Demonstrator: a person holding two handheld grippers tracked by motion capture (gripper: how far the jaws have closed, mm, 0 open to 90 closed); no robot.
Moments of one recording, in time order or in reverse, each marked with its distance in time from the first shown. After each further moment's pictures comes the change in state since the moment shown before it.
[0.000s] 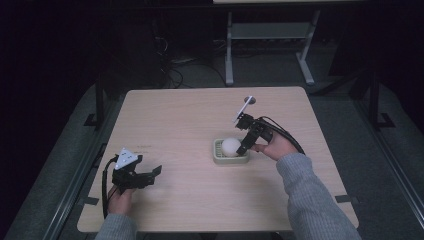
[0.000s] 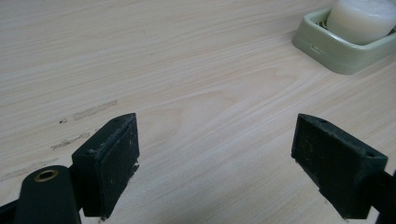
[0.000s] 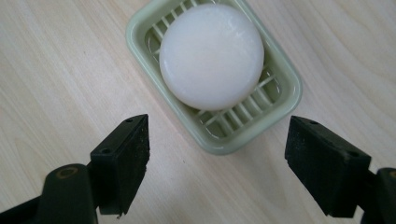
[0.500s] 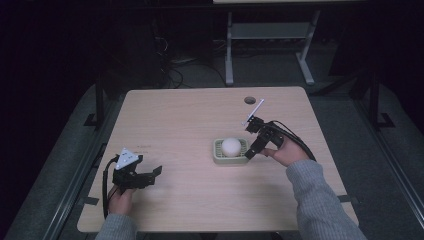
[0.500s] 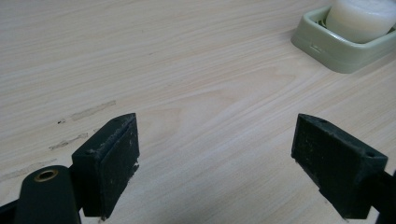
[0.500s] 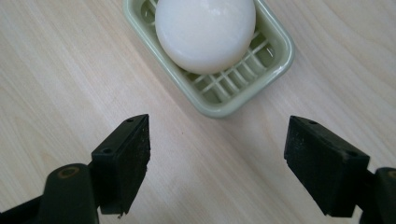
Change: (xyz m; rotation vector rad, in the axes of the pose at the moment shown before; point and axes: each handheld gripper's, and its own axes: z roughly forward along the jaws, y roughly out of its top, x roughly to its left) left arm -0.001 0.000 0.001 0.002 -0.002 0.000; right arm -0.002 -0.029 -0.010 -0.033 -0.011 0.023
